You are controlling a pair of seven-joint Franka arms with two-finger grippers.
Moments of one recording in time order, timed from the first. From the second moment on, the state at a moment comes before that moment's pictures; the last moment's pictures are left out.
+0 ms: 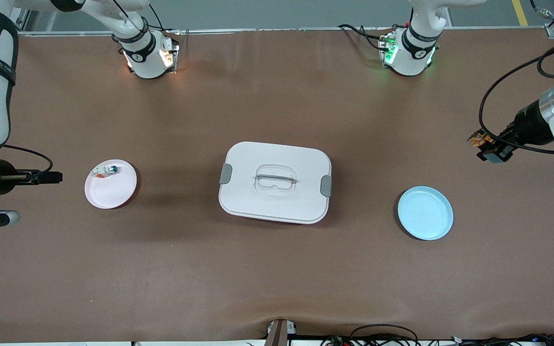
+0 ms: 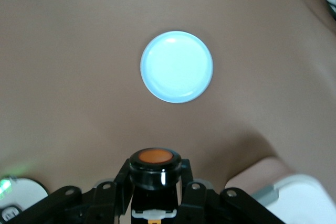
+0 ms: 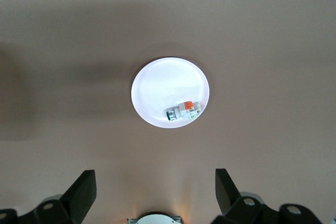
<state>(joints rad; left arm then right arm) -0.06 0.16 -0.01 -1.46 -0.06 1.56 -0.93 0.01 0.54 -0.10 -1.07 0.00 1.28 -0.05</state>
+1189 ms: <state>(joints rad) -0.04 0.30 -0.01 -1.81 -0.02 2.17 -1.49 -0.09 0.41 -0.10 -1.16 0.04 1.30 0.05</state>
